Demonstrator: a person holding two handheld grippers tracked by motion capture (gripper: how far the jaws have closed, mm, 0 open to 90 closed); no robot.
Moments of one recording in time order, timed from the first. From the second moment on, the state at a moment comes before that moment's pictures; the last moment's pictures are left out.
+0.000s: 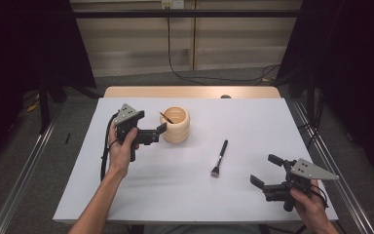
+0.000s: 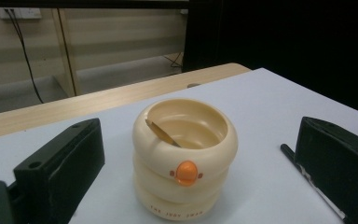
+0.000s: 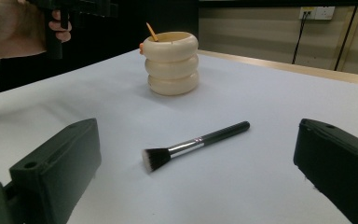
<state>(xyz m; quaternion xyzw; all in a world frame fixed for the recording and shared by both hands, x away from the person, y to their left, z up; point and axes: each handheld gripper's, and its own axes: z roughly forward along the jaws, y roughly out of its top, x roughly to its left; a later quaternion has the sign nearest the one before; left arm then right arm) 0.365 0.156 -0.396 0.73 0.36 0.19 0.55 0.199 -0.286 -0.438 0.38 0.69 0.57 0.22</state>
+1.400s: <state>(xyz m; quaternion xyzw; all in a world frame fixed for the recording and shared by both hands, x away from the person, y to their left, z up) 0.292 0.185 -0.404 0.72 0.35 0.22 0.56 0.201 -0.286 -0.440 0.38 0.69 0.57 0.22</state>
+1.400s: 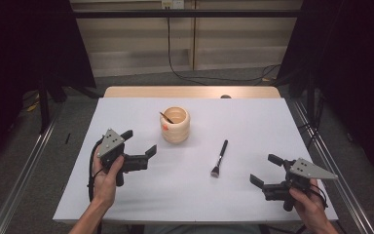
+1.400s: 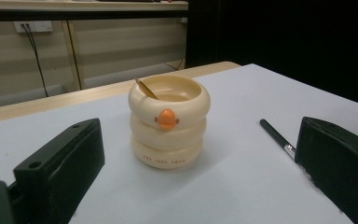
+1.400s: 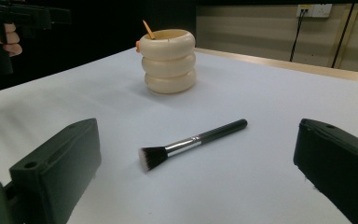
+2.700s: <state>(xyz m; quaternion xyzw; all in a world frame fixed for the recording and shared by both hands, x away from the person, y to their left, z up) 0.239 0.210 -0.429 0.71 0.35 0.21 0.58 0.199 -0.289 -0.437 0.38 0.69 0.56 0.25</state>
